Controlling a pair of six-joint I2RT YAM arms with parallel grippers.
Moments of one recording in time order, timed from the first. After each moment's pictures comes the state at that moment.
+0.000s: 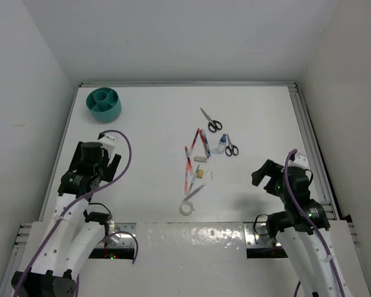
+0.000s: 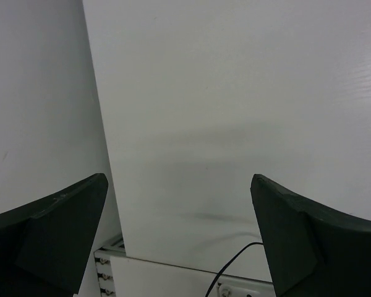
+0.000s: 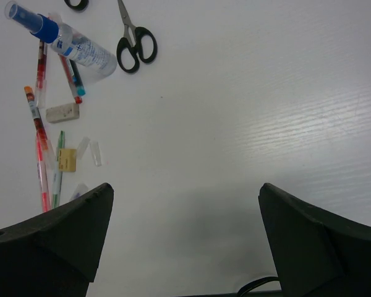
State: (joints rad) left arm -0.11 0.68 0.67 -0.77 -0.39 0.35; right arm 0.19 0.30 0.45 -0.78 0.13 0.53
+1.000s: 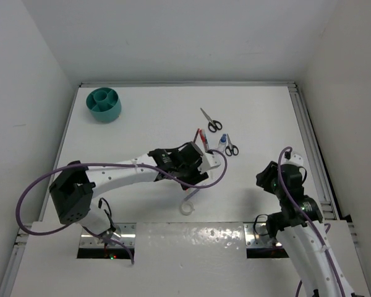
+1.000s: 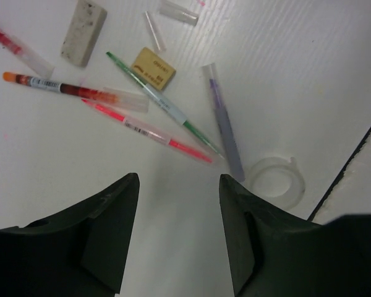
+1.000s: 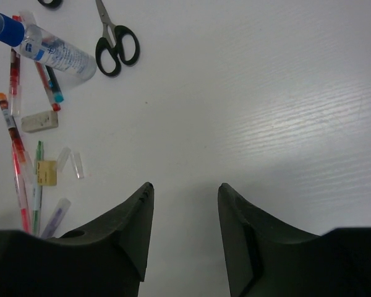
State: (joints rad) left arm -0.99 1.52 1.08 -0.56 -0.02 0.20; right arm 0.19 0.36 0.37 -0.67 0.16 0.54
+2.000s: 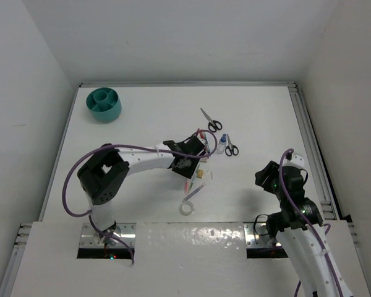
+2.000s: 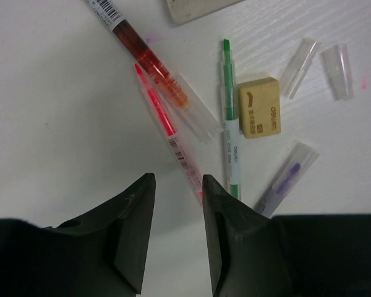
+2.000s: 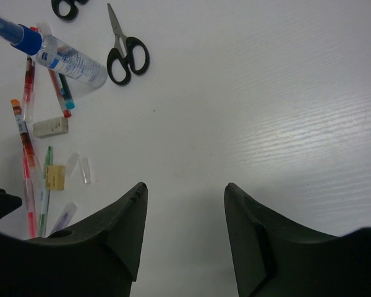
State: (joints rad) left arm -0.88 1.78 1.15 -0.55 -0.15 -0.40; right arm 0.19 0.31 0.35 -0.64 0.15 0.53
